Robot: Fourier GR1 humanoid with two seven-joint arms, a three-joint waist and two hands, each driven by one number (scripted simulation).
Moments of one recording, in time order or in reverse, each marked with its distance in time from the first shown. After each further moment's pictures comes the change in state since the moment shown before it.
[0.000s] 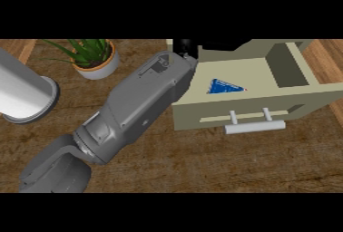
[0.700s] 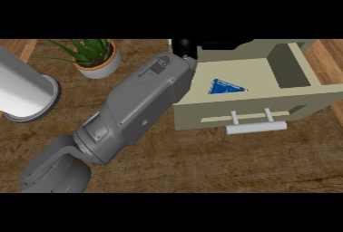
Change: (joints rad) left arm 0.010 0.000 0.000 -0.008 0.095 -0.004 -0.128; right arm -0.059 -0.052 -0.014 -0.048 0.162 0.086 -0.152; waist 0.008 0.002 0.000
